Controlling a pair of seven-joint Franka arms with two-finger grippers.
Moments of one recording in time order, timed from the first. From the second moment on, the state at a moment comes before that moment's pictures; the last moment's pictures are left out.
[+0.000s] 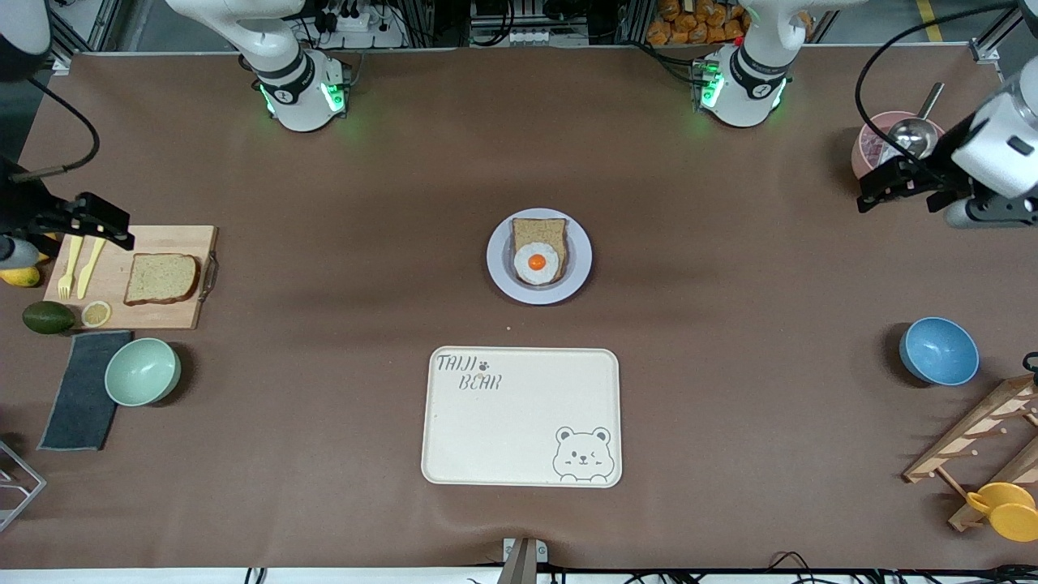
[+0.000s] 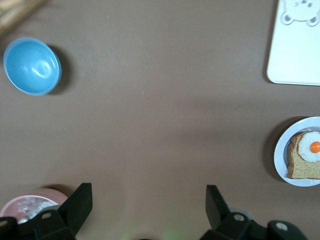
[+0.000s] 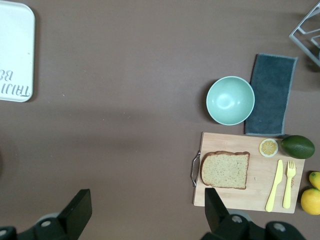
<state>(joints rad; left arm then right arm) 0.05 -0.05 -0.08 -1.72 -0.05 1.60 -0.06 0.01 0.09 -0.03 -1.51 -0.03 1.58 -0.12</state>
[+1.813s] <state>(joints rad) 0.06 0.17 -0.26 -2.27 -0.94 2.01 0.53 -0.36 0.48 -0.22 -1.78 0.18 1.96 -0.83</state>
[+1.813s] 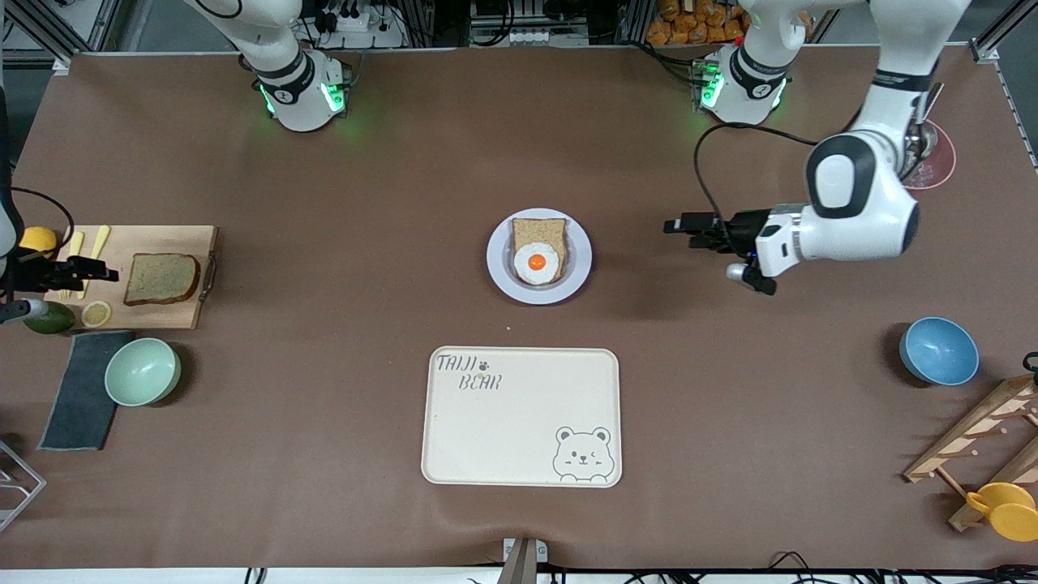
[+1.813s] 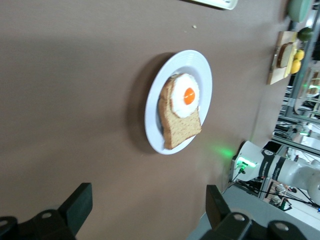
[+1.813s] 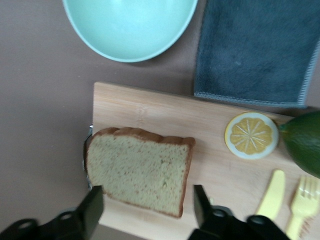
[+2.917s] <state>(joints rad) -0.10 0.33 -0.30 -2.37 -1.45 2.32 0.87 -0.42 0.61 -0.22 -1.78 0.29 2.02 -0.92</state>
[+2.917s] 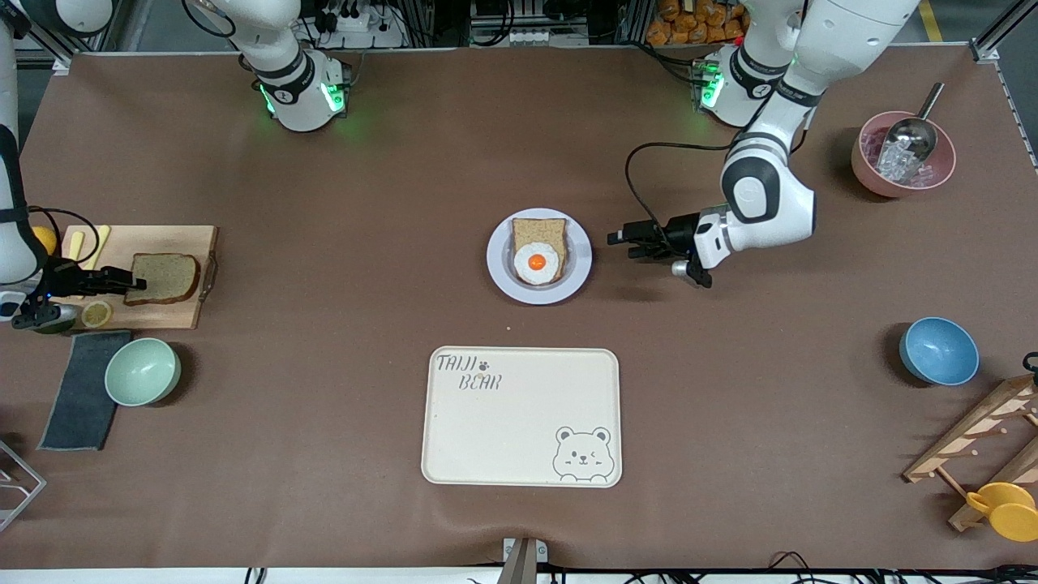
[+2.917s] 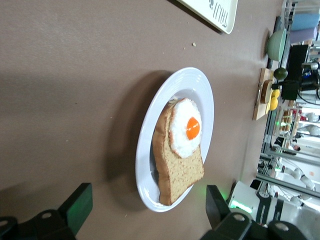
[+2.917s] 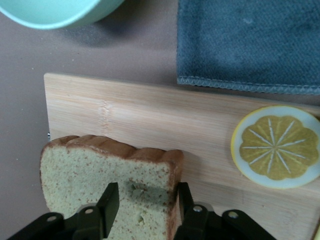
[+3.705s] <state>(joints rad) -0.10 0.37 -0.29 -2.37 -1.59 2.33 0.99 -0.46 0.63 -0.22 -1.76 0.39 1.99 -1.08</state>
